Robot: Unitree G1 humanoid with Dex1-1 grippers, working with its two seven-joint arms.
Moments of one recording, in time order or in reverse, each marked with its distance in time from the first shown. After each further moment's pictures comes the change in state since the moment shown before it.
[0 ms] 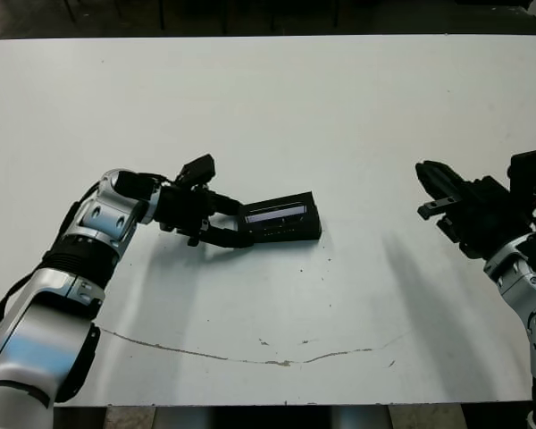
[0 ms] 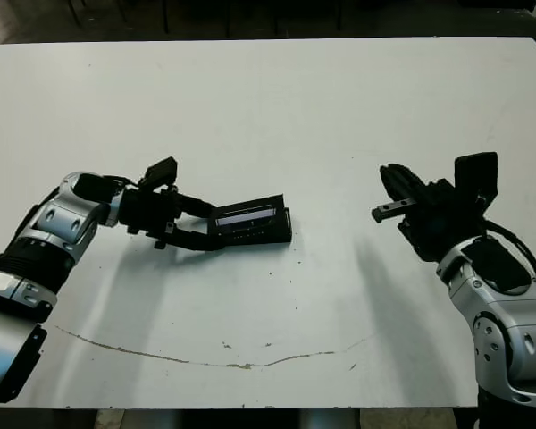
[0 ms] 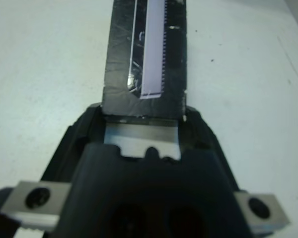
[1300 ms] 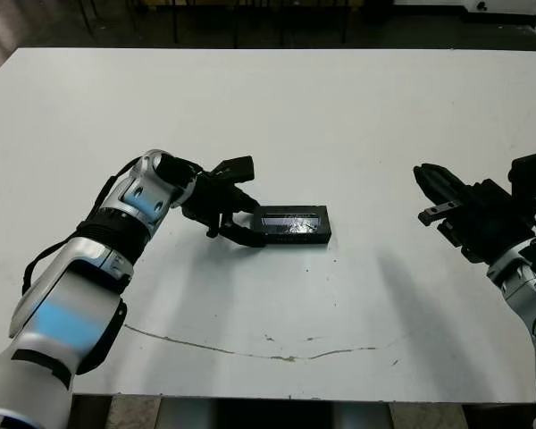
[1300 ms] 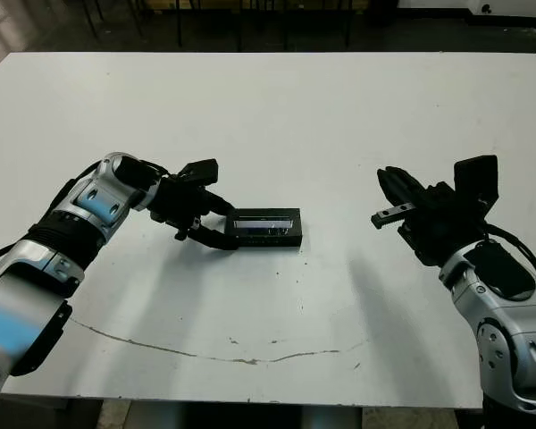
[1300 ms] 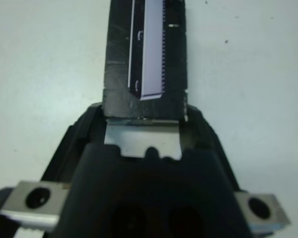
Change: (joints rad) left arm -0.176 -0.081 -0.165 0.150 0.171 -0.051 0.015; right arm 0.024 -0.014 0.003 -0.030 0.010 -0.003 0.025
